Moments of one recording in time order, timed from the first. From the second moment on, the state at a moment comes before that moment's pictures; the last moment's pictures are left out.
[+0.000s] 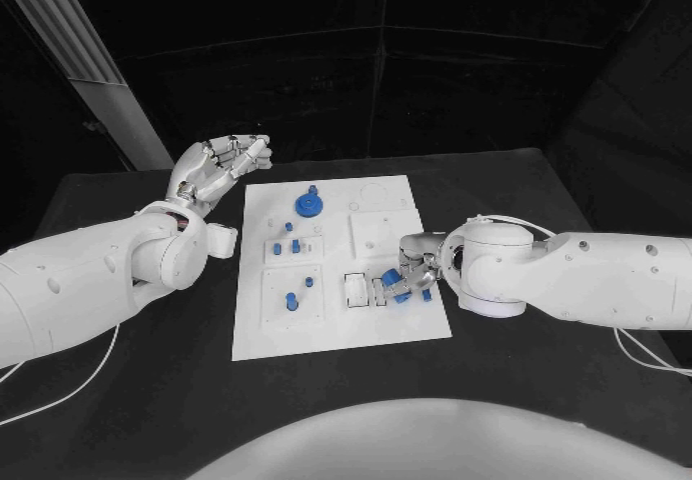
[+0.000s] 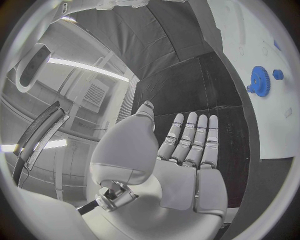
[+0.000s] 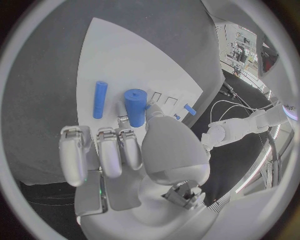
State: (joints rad) left arm 1.25 -0.65 -0.23 1.23 -0.09 -0.26 0.68; left_hand 1.24 0.04 -0.11 0.29 0.24 0.63 0.18 0.25 0.07 0.56 0.24 0.55 0.07 0.31 0.23 0.81 0.20 0.13 0.43 0.29 0.17 0.77; right arm 1.14 -0.96 -0.14 1.83 -1.32 -0.06 -0.69; right_hand 1.32 0.05 -0.03 0.18 0.20 0.87 0.17 0.45 0.33 1.47 0.09 1.57 1.31 1.47 0.04 1.57 1.31 0.01 1.47 0.13 1.57 1.31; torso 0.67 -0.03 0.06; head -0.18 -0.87
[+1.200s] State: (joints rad) left arm 1.25 -0.65 -0.23 1.23 -0.09 -0.26 0.68; left_hand 1.24 0.04 -0.11 0.29 0.24 0.63 0.18 0.26 0.07 0.56 0.24 0.55 0.07 0.31 0.23 0.81 0.20 0.13 0.43 0.29 0.17 0.77; right arm 1.13 -1.06 -0.14 1.87 -0.99 -0.28 -0.48; right_hand 1.40 0.04 0.04 0.13 0.30 0.90 0.17 0.29 0.15 1.47 0.09 1.57 1.31 1.47 0.04 1.57 1.31 0.01 1.47 0.13 1.57 1.31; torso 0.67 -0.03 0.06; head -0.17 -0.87
